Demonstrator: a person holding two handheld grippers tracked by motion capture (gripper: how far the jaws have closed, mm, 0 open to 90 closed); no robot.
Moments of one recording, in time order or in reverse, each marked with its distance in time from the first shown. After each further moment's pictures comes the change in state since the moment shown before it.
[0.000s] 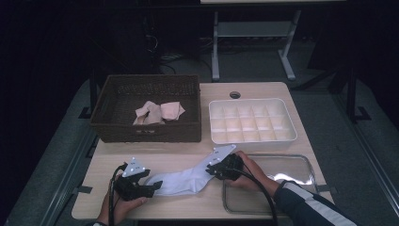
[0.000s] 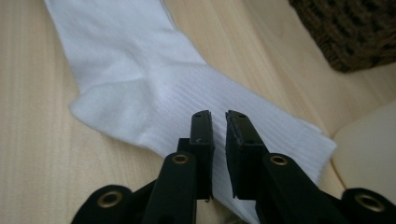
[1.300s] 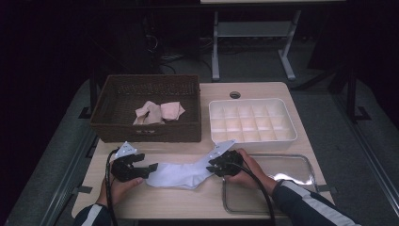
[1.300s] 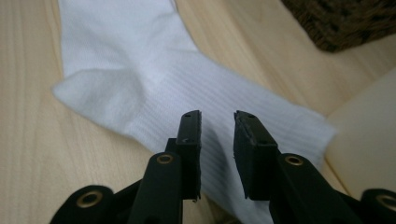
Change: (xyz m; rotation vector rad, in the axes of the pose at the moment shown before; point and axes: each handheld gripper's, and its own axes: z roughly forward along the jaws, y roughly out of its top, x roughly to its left) left arm 0.050 0.018 0.012 -0.082 -0.015 -0.084; right arm -0.015 -0.003 0.008 0.001 -0.006 0.105
